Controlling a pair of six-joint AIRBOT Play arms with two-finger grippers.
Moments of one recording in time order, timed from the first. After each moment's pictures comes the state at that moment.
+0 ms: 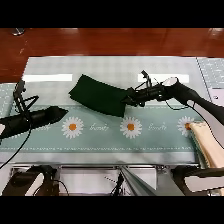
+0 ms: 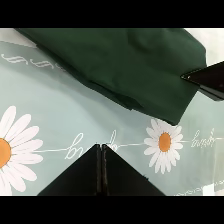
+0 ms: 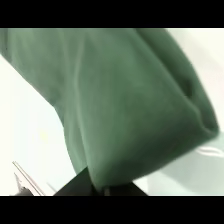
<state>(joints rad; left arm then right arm) -0.02 -0.58 0.52 0.87 -0.95 -1.54 0.23 -1.60 1.09 -0.50 1.03 1.29</state>
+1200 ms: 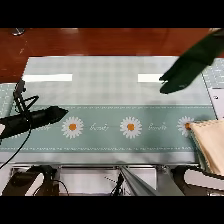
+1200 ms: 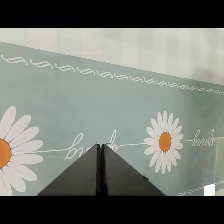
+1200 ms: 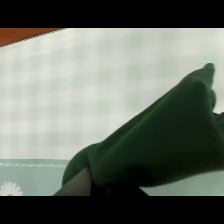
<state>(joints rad) -0.02 -0.58 0.52 0.87 -0.95 -1.53 -0.38 -1.39 2.09 -0.99 1.73 1.68</state>
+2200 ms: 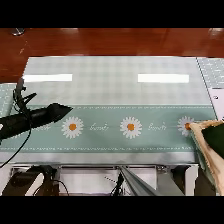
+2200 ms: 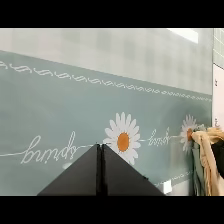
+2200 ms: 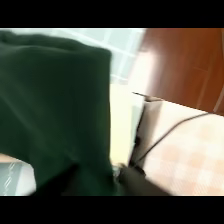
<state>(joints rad) -0.02 -0.58 0.52 0.70 -0.95 -1.49 -1.06 -0.58 1.29 -1.87 1.85 1.70</state>
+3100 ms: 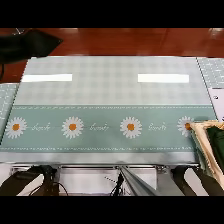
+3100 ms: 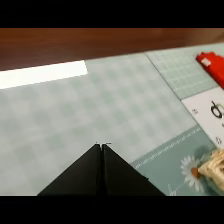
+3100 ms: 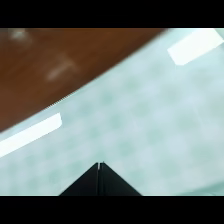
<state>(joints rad) -0.11 -1.03 1.37 0.75 -1.00 -1.22 -0.38 -0.90 1.41 -1.07 1.20 1.63</state>
